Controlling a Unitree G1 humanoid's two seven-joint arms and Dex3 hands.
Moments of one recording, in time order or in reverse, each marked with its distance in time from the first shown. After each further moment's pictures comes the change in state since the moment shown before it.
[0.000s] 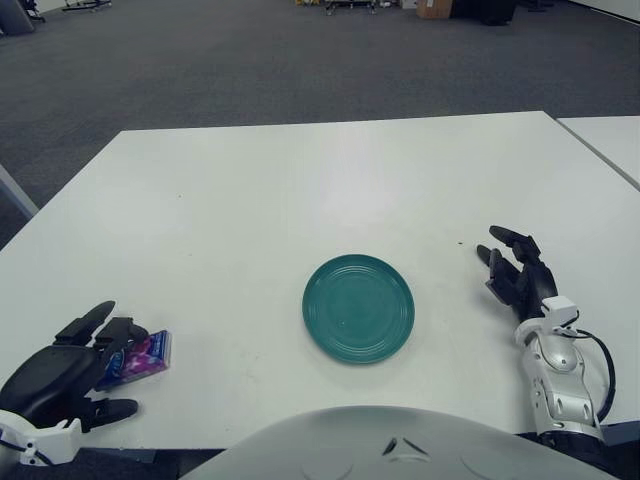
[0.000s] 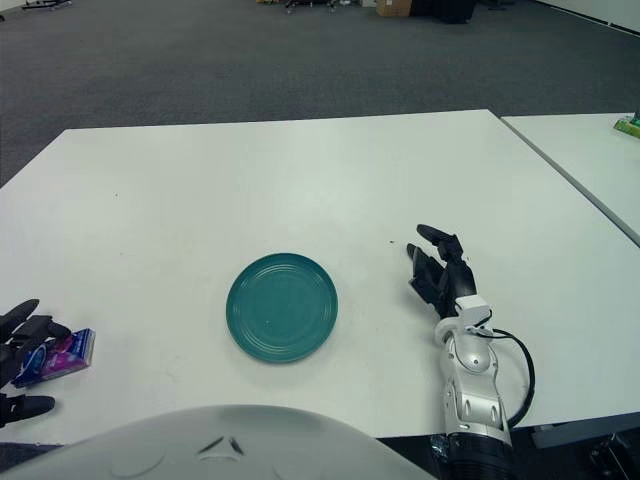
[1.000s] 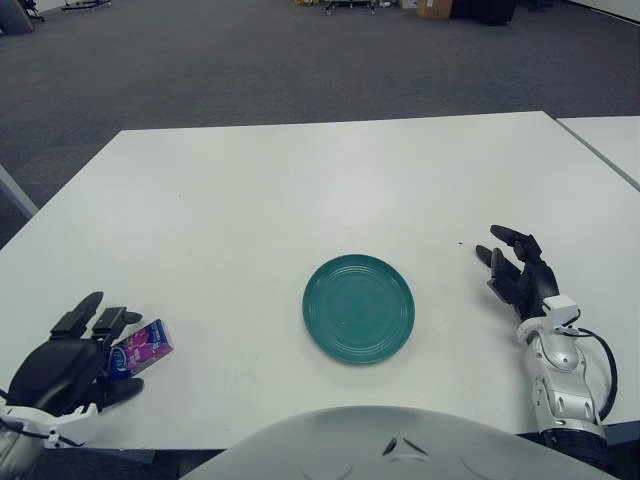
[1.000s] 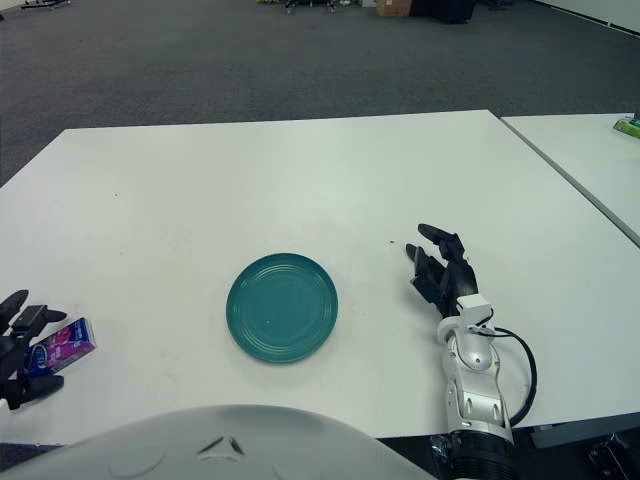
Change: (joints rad) left arm -0.072 0.009 -0.152 0.064 0.062 0.184 0.190; right arm -0.008 -0.016 -0.001 0.019 0.000 -0.014 0.015
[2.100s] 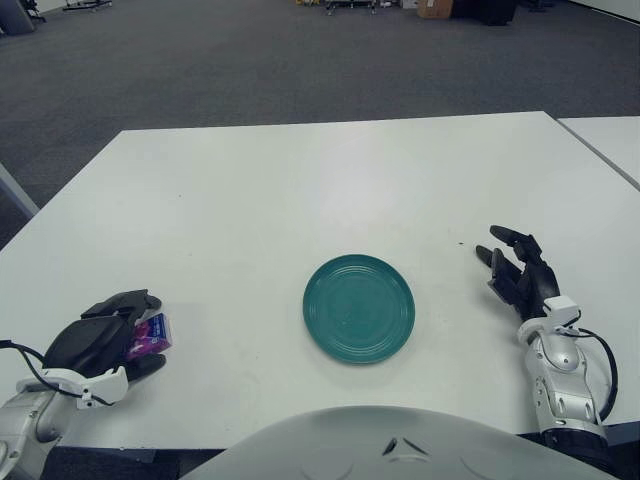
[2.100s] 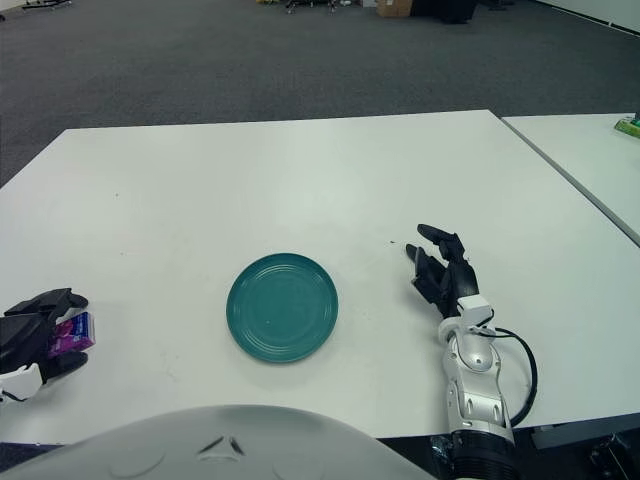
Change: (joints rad) left arm -0.123 0.054 -0.149 -0.016 -0.090 0.166 -0.137; right arm -0.001 -0.003 -0.001 0.016 0.000 -0.022 0.004
